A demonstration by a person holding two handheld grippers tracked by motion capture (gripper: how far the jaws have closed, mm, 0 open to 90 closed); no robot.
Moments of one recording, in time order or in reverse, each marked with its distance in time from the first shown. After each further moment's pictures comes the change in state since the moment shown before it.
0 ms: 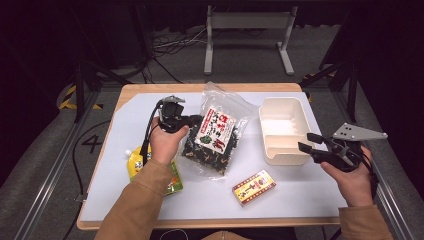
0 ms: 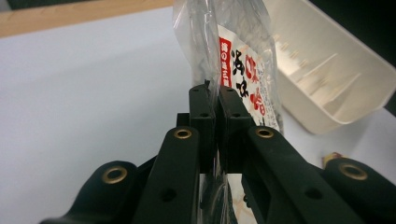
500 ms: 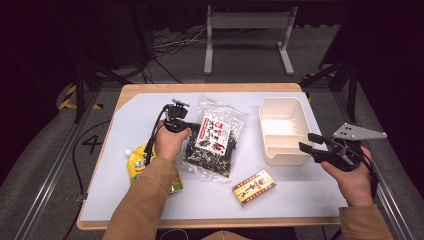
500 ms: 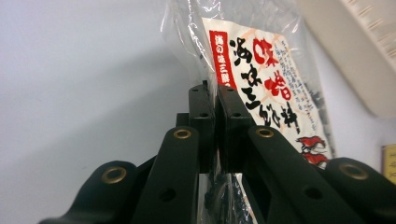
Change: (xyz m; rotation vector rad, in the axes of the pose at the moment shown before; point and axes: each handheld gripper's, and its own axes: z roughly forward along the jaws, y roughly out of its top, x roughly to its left) left arm 0.038 -0.013 0.045 0.192 0.065 -0.131; right arm -0.005 -0.004 0.002 0.014 -0.012 0.020
